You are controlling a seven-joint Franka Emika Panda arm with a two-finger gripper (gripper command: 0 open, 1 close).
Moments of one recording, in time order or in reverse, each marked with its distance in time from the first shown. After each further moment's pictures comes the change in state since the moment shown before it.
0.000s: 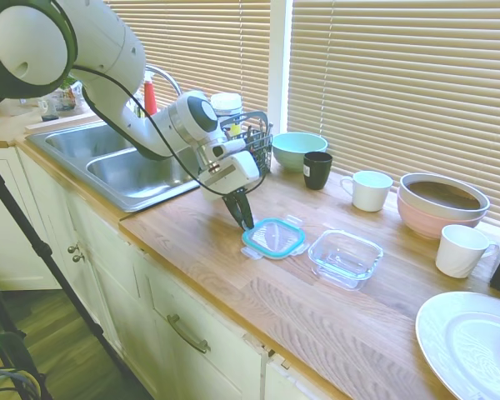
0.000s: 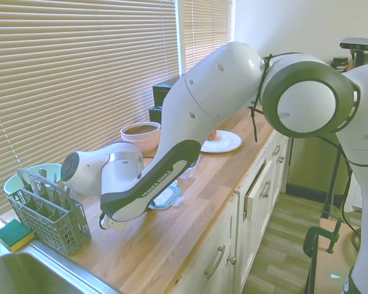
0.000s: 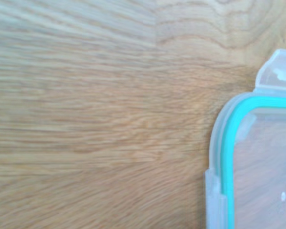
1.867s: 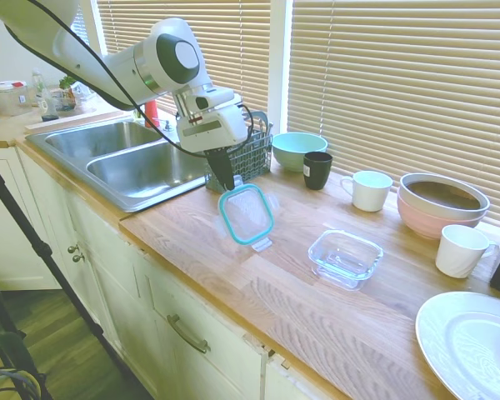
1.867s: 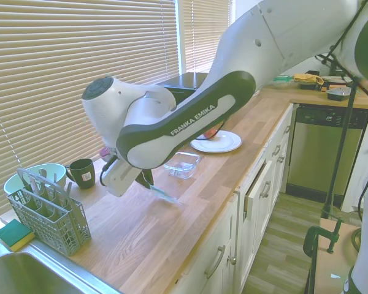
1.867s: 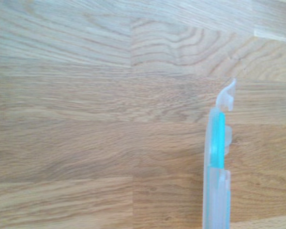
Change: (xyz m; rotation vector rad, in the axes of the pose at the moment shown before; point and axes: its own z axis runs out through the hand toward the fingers) arm 0.036 0.119 -0.106 0.310 -0.134 0.028
